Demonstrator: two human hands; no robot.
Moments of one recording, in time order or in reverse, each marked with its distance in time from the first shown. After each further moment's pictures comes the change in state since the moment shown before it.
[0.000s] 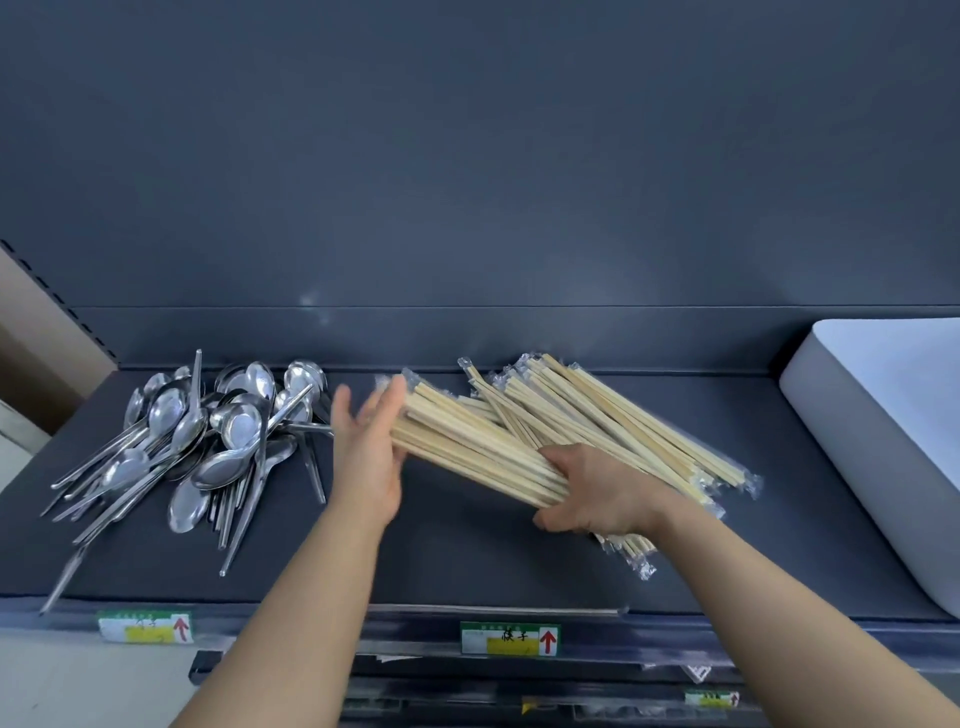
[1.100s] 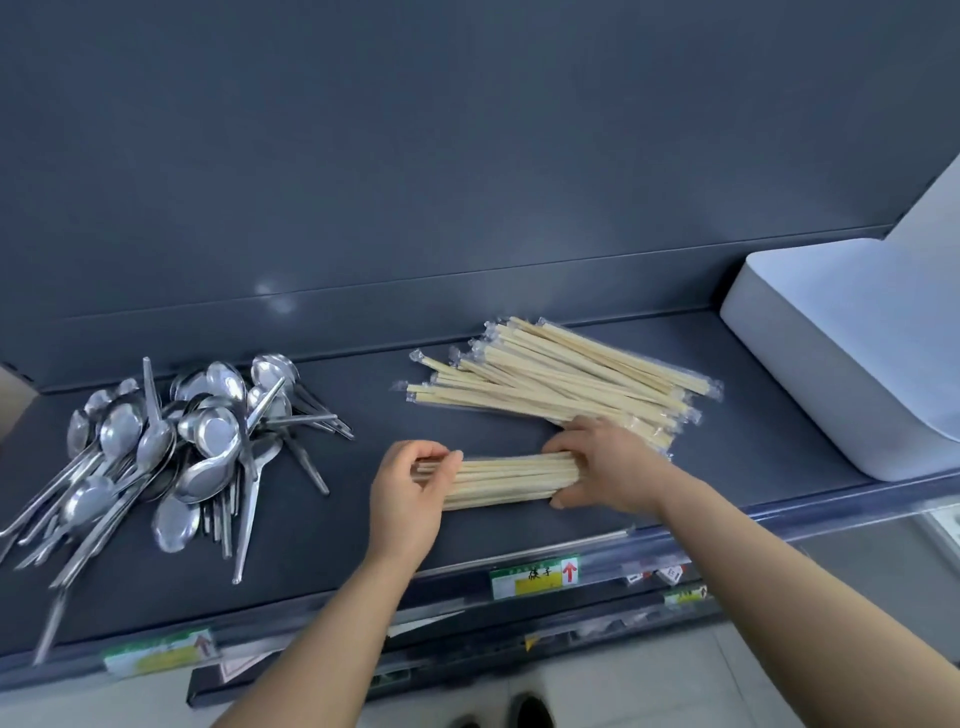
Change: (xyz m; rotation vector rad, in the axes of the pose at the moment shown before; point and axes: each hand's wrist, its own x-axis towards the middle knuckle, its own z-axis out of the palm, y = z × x) left_hand -0.032 -0.044 -0.051 0.894 -0.279 0.348; right_hand -0.020 0.022 0.034 -0.433 0.183 0.171
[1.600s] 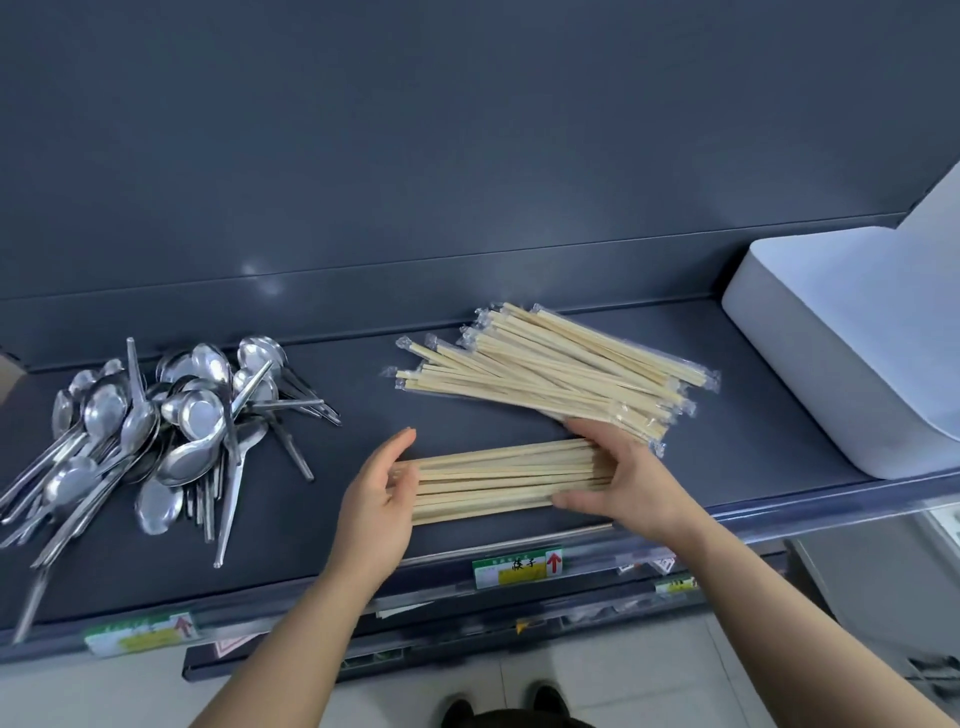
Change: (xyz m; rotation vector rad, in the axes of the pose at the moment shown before) left_hand -0.021 -0.002 -0.018 -0.027 -0.129 -0.140; right_hand -0.034 0.023 0.025 0.609 0.220 0.062
